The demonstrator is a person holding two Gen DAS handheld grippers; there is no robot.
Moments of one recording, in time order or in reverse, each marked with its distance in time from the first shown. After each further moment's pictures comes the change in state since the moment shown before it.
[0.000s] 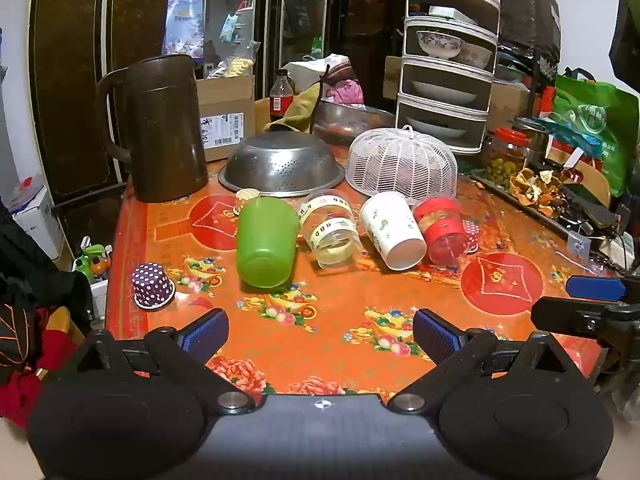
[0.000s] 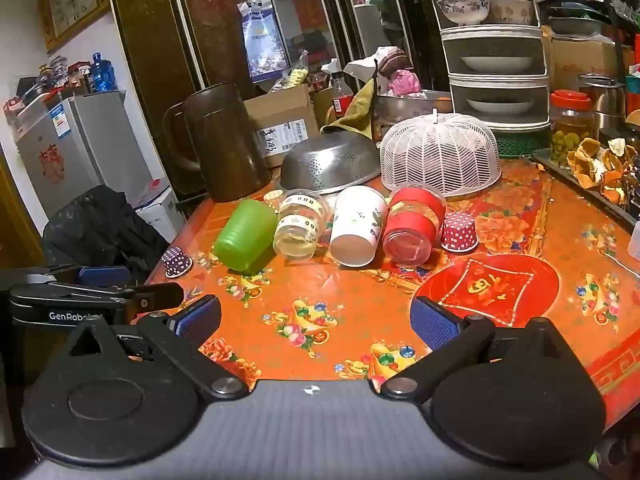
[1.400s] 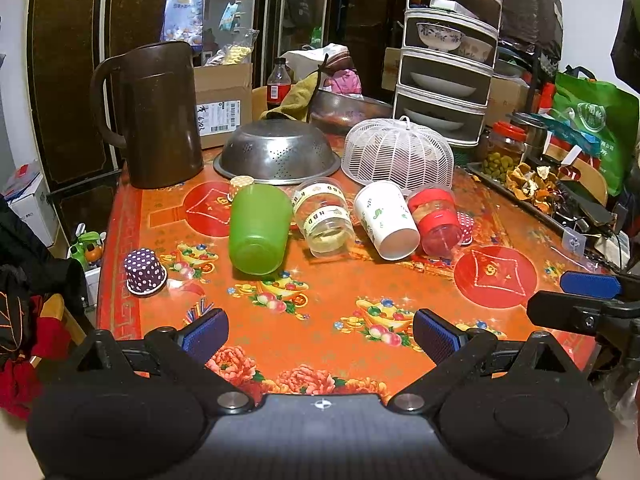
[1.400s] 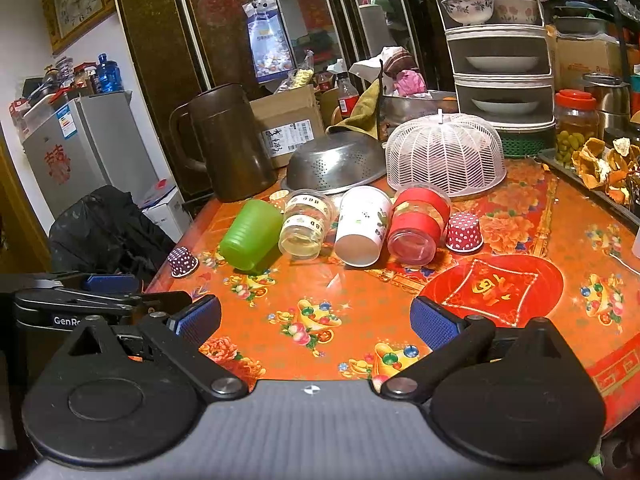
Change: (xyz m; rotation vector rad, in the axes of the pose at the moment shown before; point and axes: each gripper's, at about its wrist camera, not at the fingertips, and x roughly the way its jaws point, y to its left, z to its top) left arm 0.001 -0.004 -0.003 -0.021 0.036 0.004; right arm -0.003 0.000 0.000 -0.012 -0.001 0.011
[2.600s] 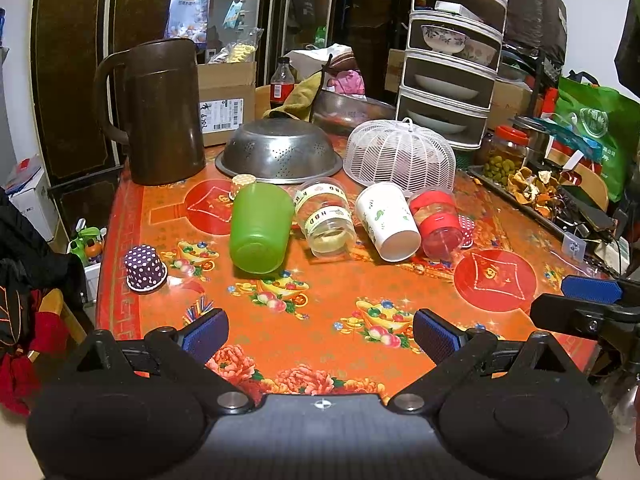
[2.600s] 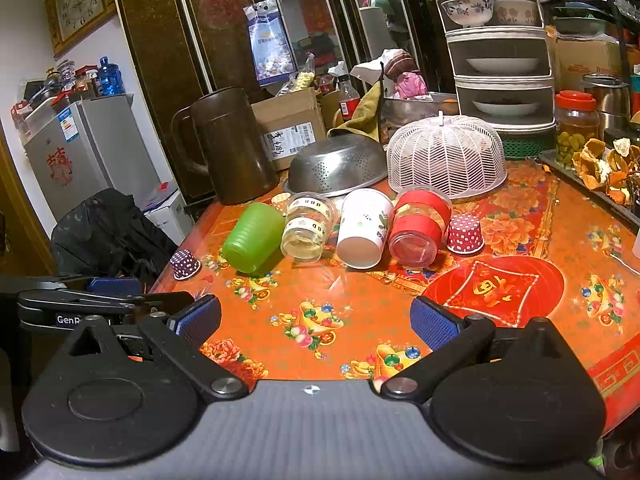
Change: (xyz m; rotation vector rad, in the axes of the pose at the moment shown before) left arm 0.000 0.001 -0.001 -0.017 -0.002 0.001; right arm -0.001 0.001 0.002 0.000 -0.006 0.006
